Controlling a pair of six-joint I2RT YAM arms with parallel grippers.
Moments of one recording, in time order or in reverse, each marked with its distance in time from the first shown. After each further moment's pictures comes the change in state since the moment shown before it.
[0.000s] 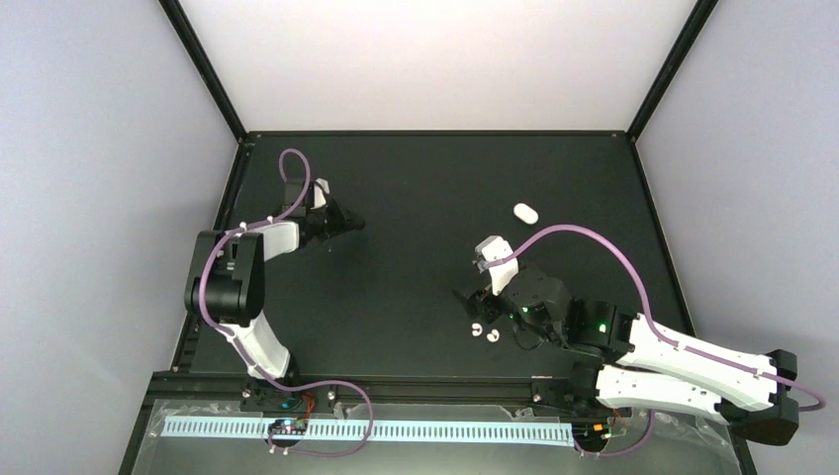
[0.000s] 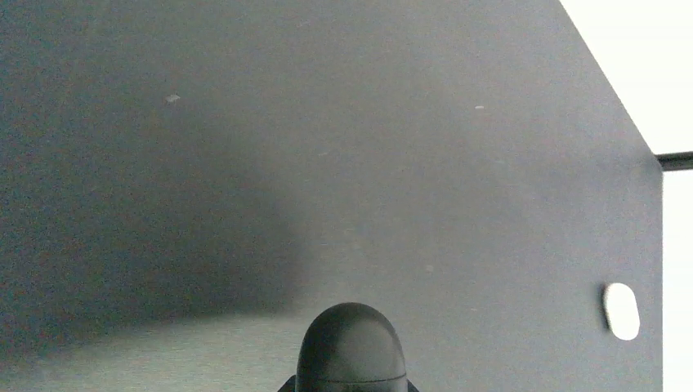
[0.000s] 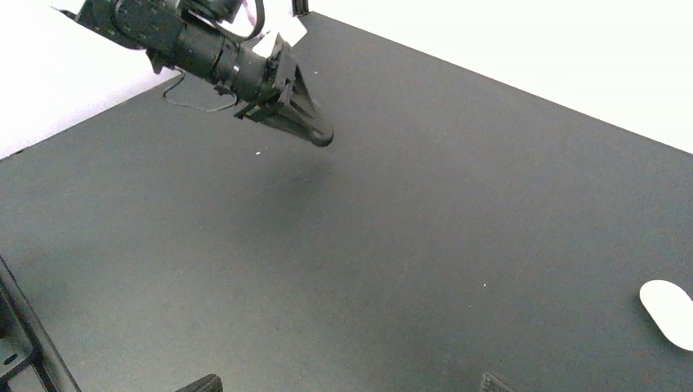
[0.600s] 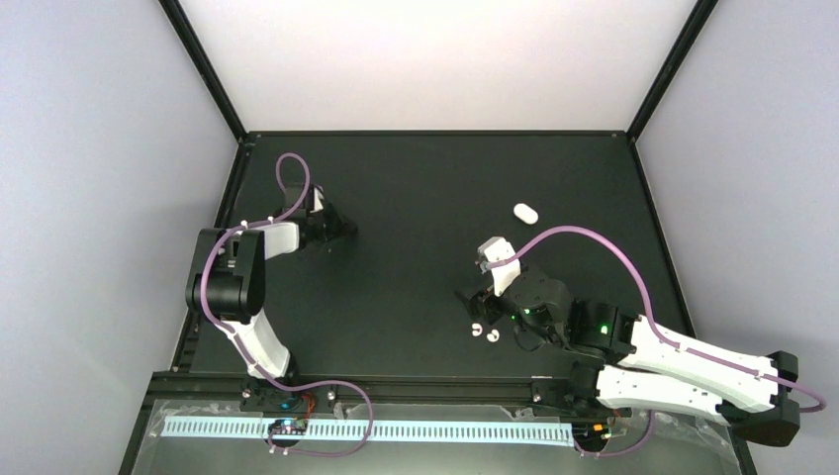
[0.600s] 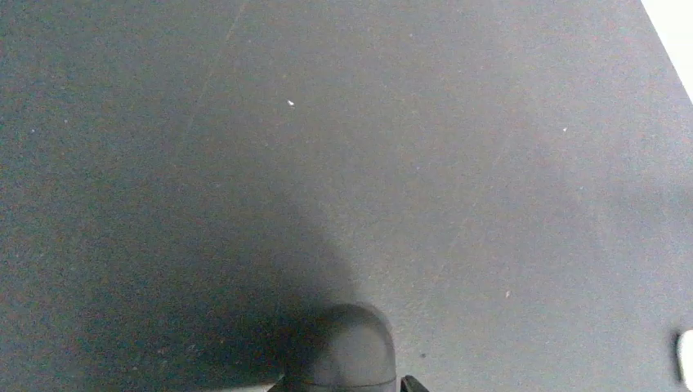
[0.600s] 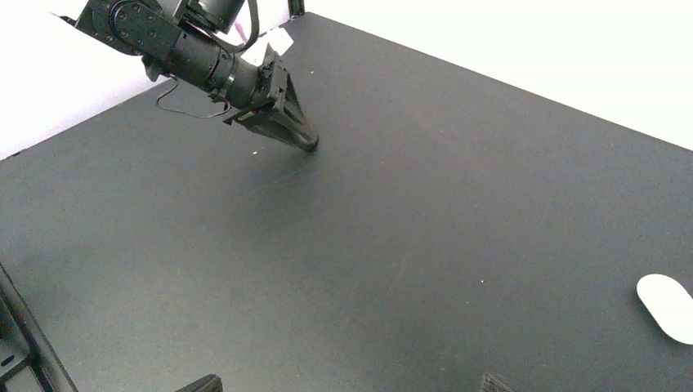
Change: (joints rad) left arm 0.031 0.062 -0.009 -0.010 -0.089 -0.021; right arm 0.000 -0.022 -0.017 0.001 0.005 0.010
